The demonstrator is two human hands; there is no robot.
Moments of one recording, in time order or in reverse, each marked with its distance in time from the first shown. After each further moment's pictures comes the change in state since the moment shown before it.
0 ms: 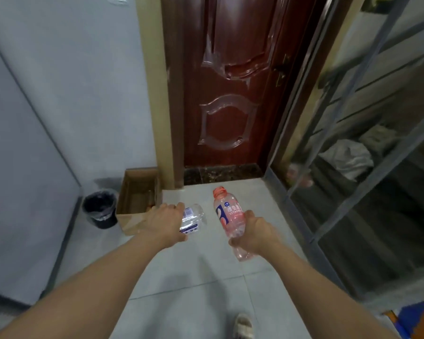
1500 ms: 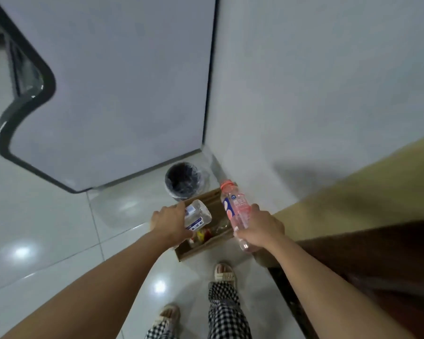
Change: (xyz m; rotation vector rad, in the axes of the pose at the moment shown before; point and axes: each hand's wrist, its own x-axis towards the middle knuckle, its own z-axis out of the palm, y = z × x) left_hand 0.446 -0.304 0.115 -0.599 -0.177 -1.387; right_hand 0.635 -0.484 -0.027 -0.631 -0.445 -1.075
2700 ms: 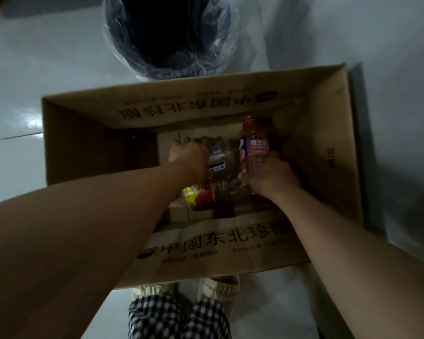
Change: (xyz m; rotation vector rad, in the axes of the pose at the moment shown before) left_hand 0.398 -0.023 0.464 0.030 -0.229 -0.149; right_hand 0.486 0.081 0.387 0.154 -0.247 0.116
